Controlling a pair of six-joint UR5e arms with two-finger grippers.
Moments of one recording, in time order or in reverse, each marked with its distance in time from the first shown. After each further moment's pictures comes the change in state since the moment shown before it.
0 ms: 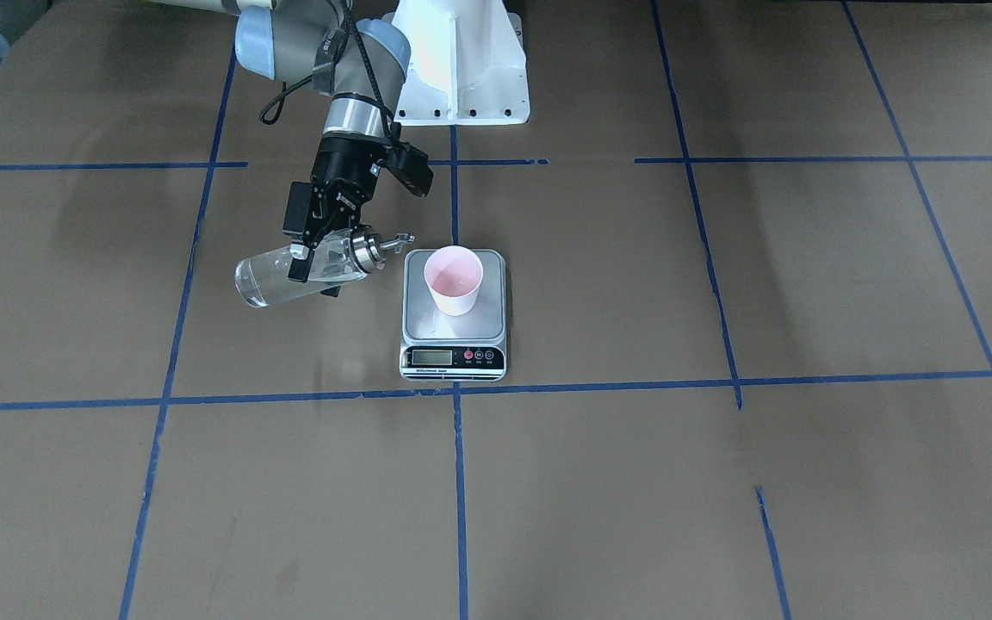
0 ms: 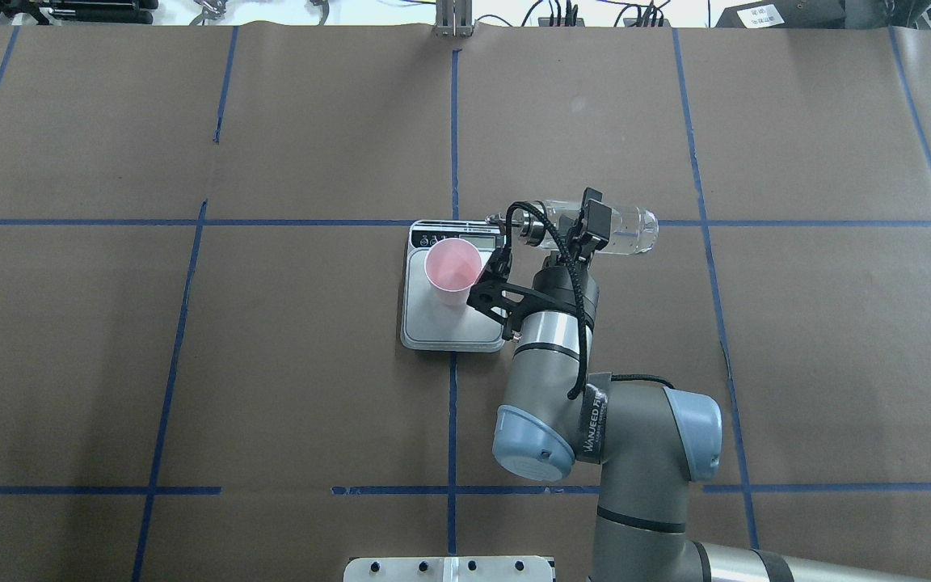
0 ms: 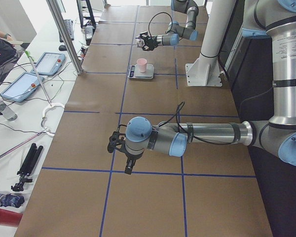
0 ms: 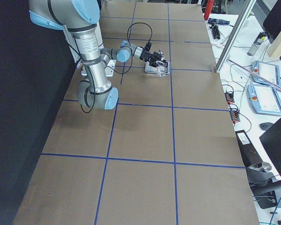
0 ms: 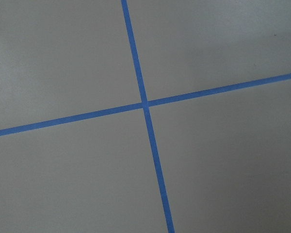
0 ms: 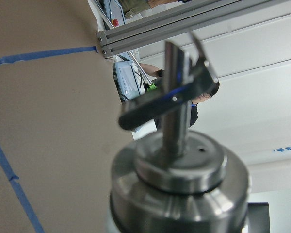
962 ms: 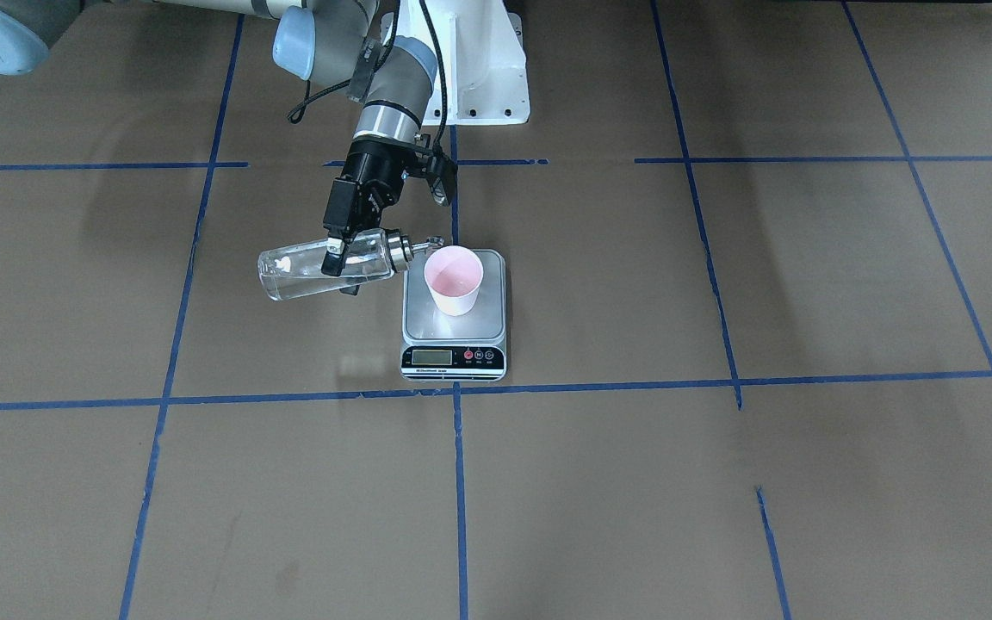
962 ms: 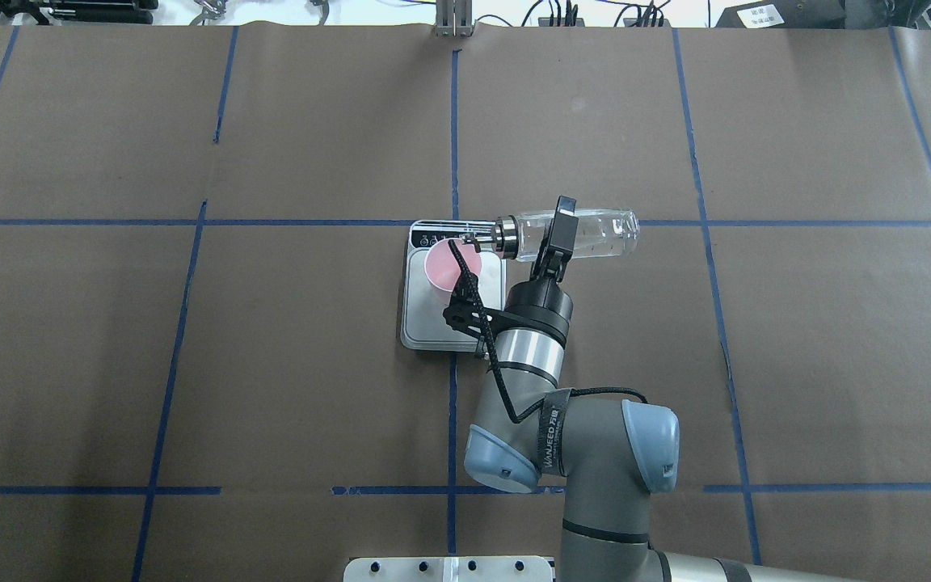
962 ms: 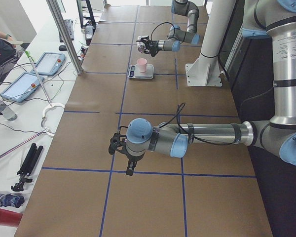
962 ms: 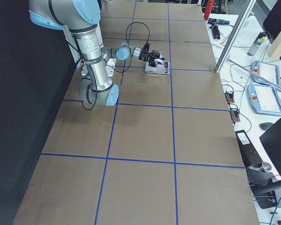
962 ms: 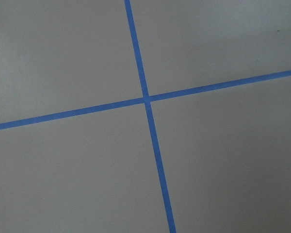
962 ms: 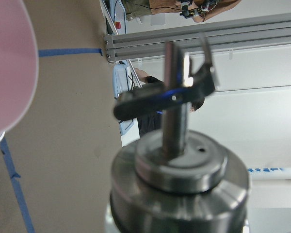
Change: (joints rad) left arm 0.000 0.008 0.004 0.006 0.000 0.003; right arm -0.028 0.058 -0.081 -0.123 -0.095 -0.003
